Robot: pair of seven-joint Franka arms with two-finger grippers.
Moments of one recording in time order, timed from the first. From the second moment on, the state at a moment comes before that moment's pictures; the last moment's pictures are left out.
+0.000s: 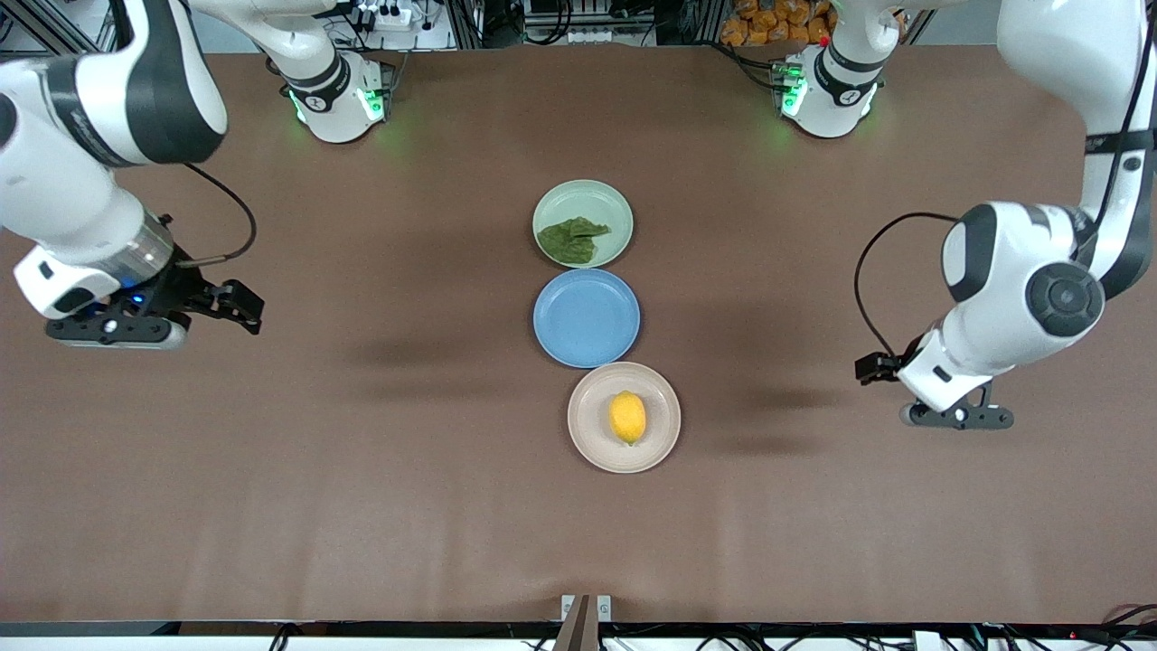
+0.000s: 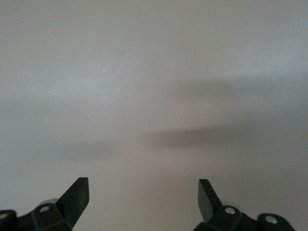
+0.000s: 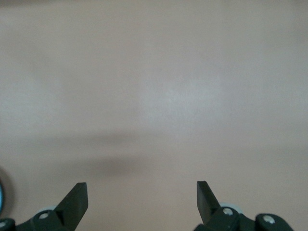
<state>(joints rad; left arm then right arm) -0.07 0.34 -0.06 -1.77 0.06 2.11 -0.07 0.03 0.07 0.10 -1.76 -0.06 1.96 0.15</state>
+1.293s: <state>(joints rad) -0.07 -0.09 -0.05 -1.96 0.02 1.97 -0.07 -0.04 -0.02 0.08 -1.53 -0.06 1.62 0.00</state>
